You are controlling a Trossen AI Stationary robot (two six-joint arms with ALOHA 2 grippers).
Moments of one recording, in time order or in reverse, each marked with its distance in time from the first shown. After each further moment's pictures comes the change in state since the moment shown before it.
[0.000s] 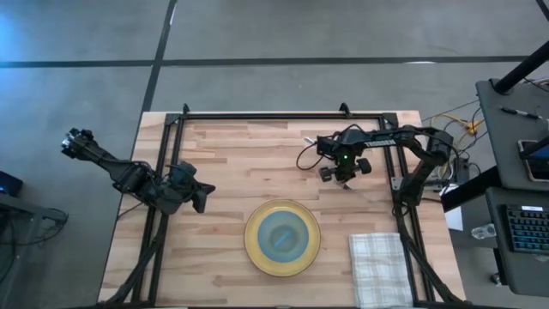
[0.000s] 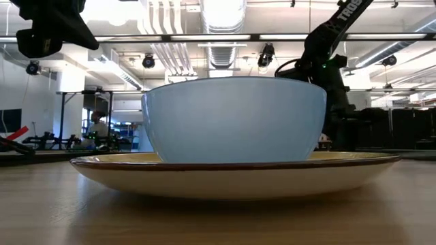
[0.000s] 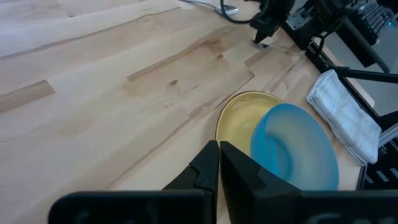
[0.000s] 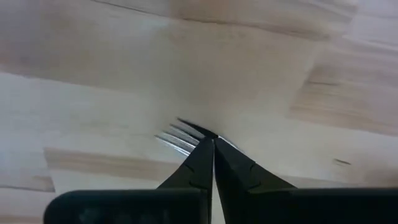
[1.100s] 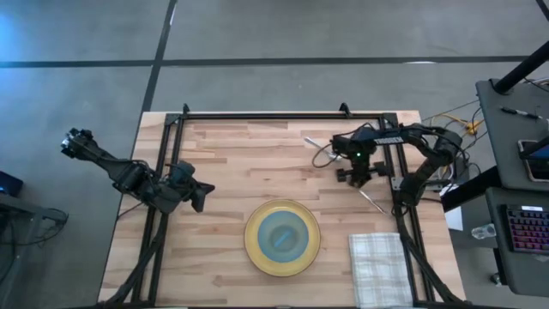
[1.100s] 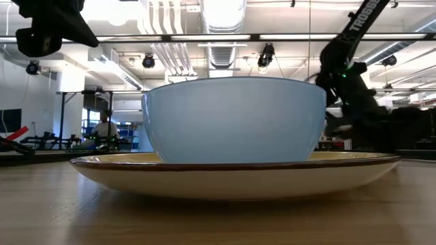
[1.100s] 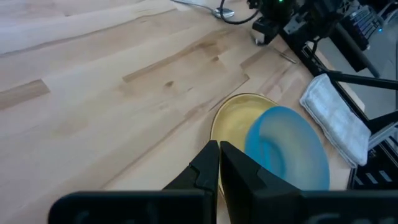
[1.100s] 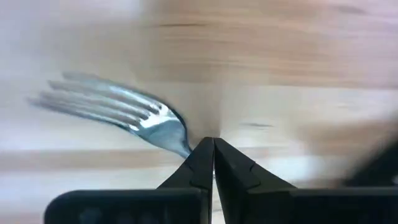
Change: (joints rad) left arm 0.000 -0.023 0.000 0.007 0.001 -0.005; right arm -0.140 -0.064 -0.151 -0.089 -0.069 -0.060
